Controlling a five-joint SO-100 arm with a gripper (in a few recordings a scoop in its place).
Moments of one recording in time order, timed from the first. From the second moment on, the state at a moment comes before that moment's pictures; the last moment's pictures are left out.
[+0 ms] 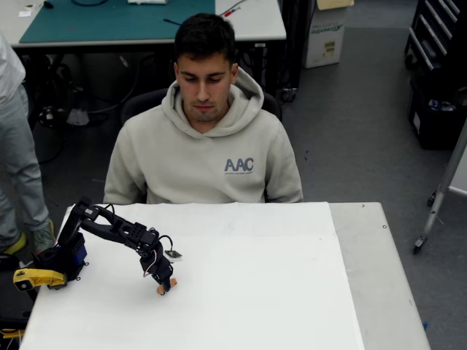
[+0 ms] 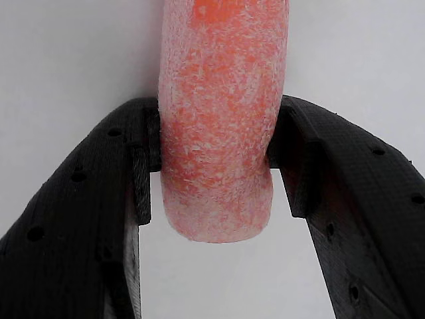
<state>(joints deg) 59.4 67.8 76.9 68.7 -49.7</state>
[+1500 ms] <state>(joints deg) 36.2 63.0 18.8 68.6 -43.7</state>
